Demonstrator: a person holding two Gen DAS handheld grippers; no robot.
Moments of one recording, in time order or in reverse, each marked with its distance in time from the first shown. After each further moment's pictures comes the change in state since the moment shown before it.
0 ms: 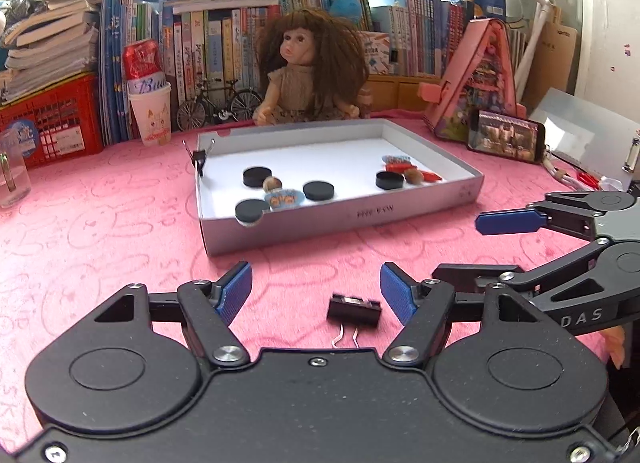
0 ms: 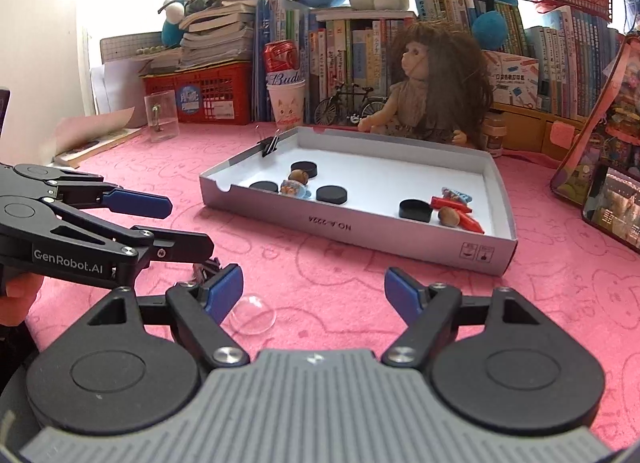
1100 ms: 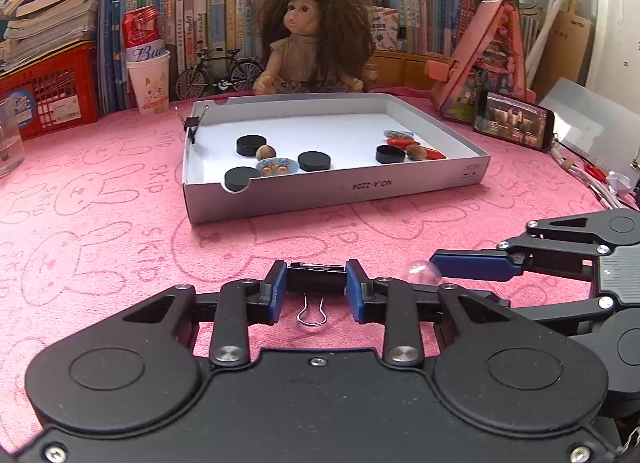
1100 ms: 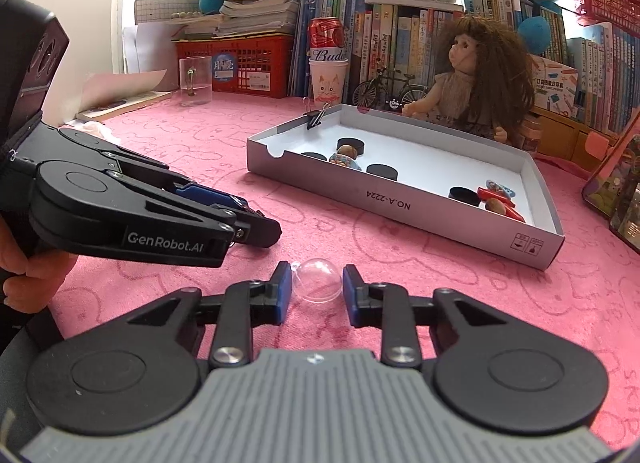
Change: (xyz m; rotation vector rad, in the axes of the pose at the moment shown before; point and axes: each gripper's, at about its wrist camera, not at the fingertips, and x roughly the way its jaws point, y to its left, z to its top) left arm 0.019 -0.008 -0.003 -0.048 0.065 0.028; right arm 0.005 0.035 -0.009 -0.087 0.045 0.021
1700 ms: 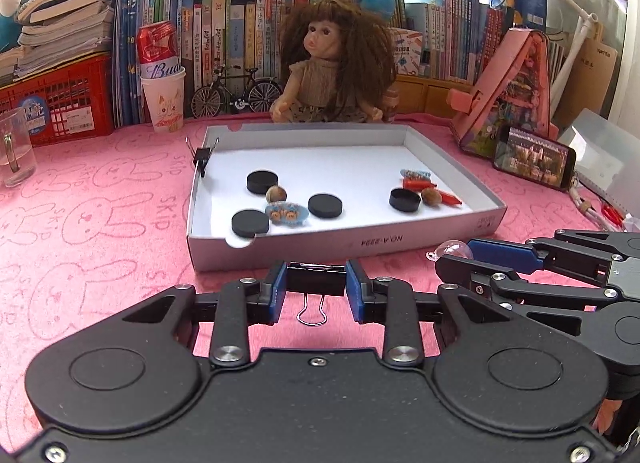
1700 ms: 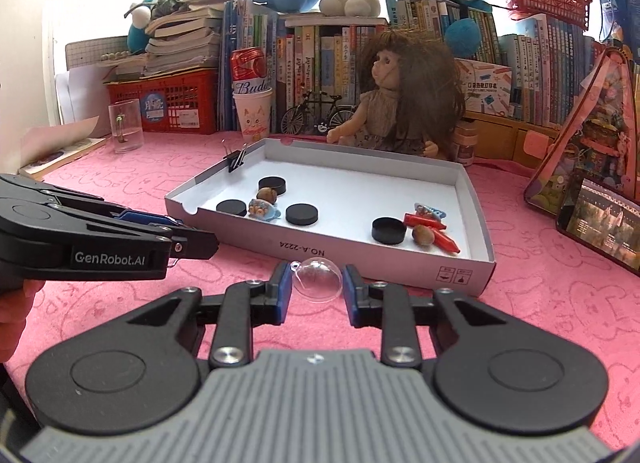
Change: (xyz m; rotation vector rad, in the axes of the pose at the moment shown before) left arm 0.008 -0.006 0.040 -0.056 -0.029 0.047; right arm 0.002 -0.040 0.029 0.127 -0.055 -0.150
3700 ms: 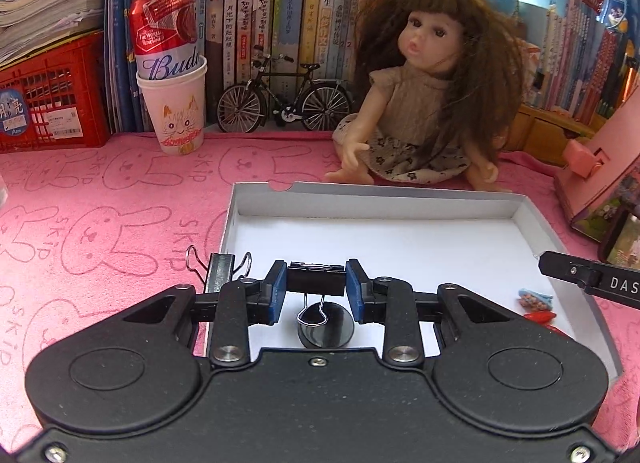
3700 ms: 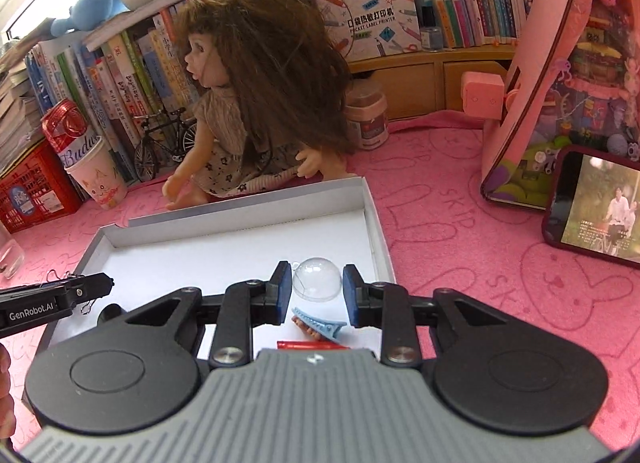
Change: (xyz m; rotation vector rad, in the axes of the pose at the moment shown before) left arm 0.169 0.057 0.117 -0.131 0.119 0.111; right arm 0.146 -0.123 0.083 0.369 0.173 -0.147
